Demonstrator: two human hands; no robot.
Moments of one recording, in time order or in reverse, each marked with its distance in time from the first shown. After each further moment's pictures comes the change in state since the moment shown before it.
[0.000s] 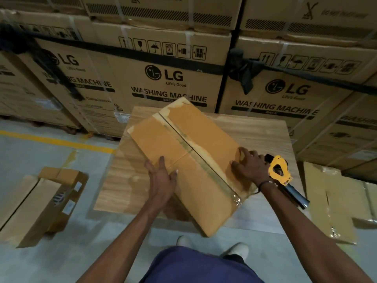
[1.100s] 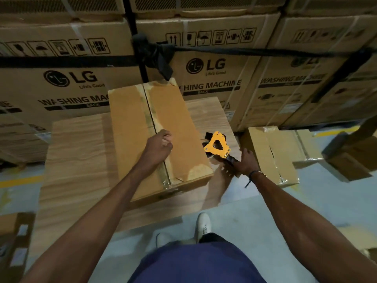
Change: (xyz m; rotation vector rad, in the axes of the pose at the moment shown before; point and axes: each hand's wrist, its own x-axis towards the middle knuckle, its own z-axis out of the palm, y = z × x) left_hand 0.041 0.196 0.088 -0.264 -0.386 0.389; right_hand -0.023 0.233 0.008 0.390 0.054 0.409
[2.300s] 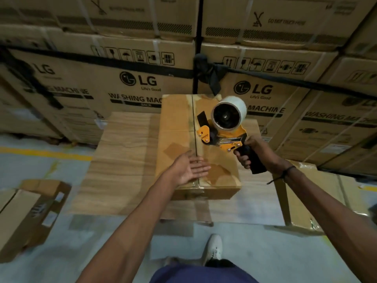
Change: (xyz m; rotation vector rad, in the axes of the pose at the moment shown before) left_hand -0.080 0.015 -0.017 -1.185 -0.166 -0.684; right_hand -0.087 -0.163 -0.071 0.618 -0.874 -0.388
